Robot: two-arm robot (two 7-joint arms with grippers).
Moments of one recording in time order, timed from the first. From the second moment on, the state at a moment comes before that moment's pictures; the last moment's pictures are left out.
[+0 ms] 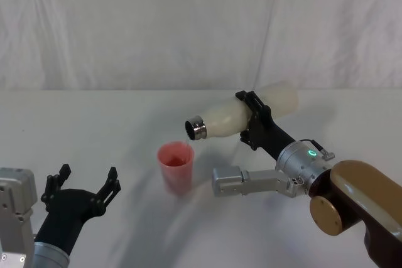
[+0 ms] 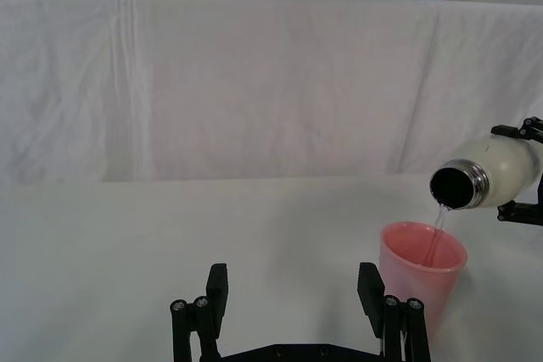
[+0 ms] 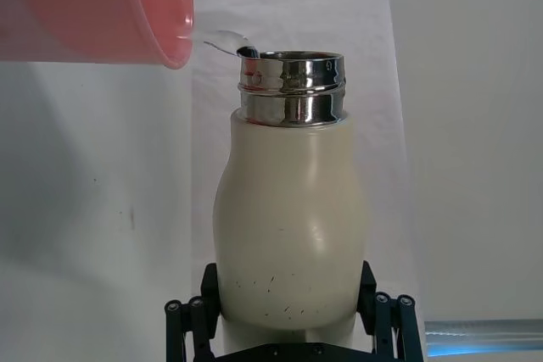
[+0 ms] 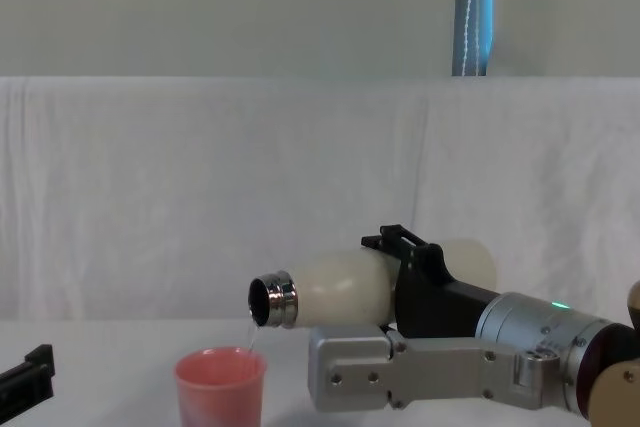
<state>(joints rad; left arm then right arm) 0.27 0.24 0.04 -1.85 -0.25 -0.02 -0.02 0.63 0.22 -0.76 -1.02 -0.98 -0.11 -0.16</state>
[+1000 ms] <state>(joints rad) 0.27 0.24 0.04 -1.85 -0.25 -0.02 -0.02 0.62 0.22 -0.76 -1.02 -0.97 -0.11 -0.15</state>
